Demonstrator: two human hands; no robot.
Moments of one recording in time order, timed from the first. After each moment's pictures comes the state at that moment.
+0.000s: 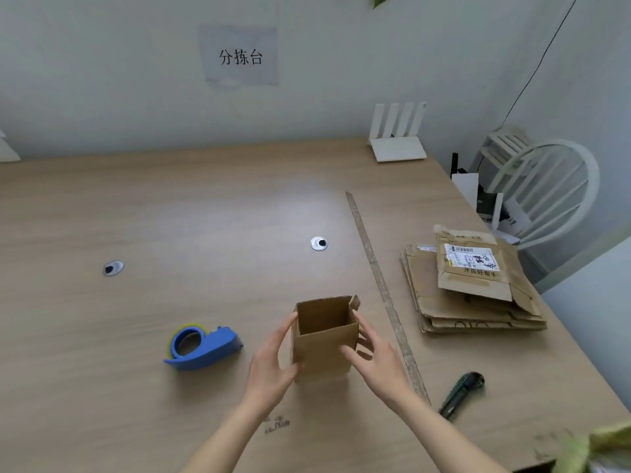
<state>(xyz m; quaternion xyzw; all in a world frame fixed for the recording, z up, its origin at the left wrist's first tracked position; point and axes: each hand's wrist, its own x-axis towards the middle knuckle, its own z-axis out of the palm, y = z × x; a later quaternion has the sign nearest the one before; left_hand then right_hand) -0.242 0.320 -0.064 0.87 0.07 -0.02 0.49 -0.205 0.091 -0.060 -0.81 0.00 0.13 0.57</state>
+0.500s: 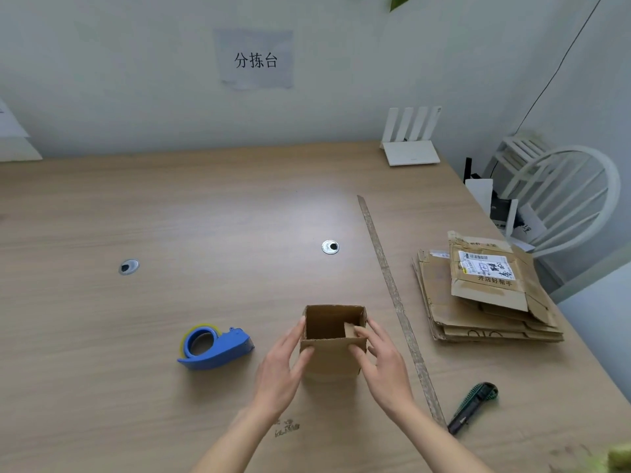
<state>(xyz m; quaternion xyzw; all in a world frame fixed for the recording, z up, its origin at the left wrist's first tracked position) -0.240 0.325 -0.067 0.89 0.05 0.00 0.44 -0.205 0.106 -0.072 -0.88 -0.05 0.03 0.46</state>
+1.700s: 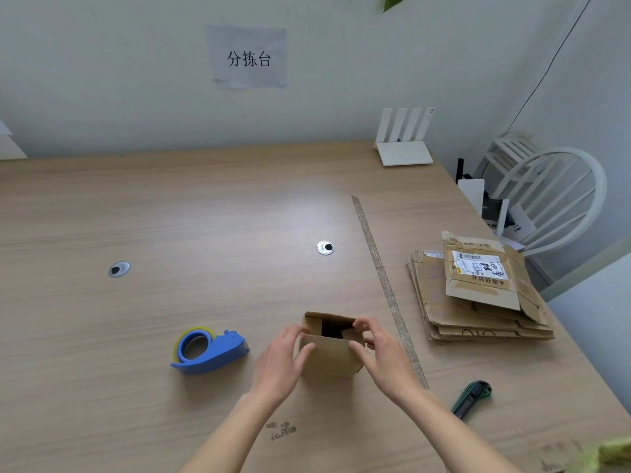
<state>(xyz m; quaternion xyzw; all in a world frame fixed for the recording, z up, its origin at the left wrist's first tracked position) -0.218 0.324 -0.064 0.93 0.05 -0.04 0.35 -0.186 0.099 -0.047 -0.93 -0.06 0.10 0.35</state>
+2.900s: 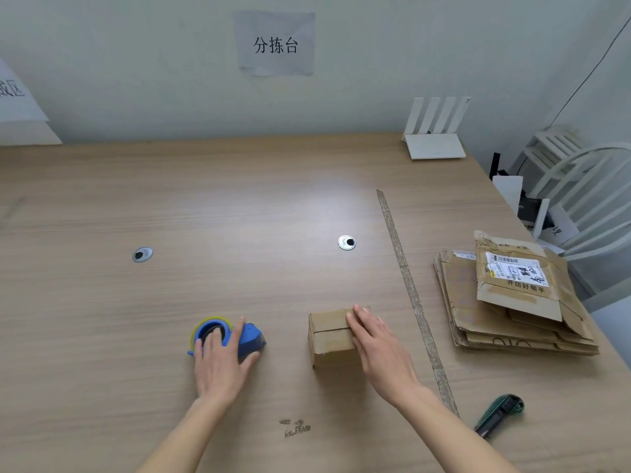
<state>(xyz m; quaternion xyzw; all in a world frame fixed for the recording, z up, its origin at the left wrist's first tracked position) -0.240 0.445 -0.136 0.97 0.21 -0.02 0.08 -0.170 0.131 -0.082 -0.95 -0.23 0.03 0.20</state>
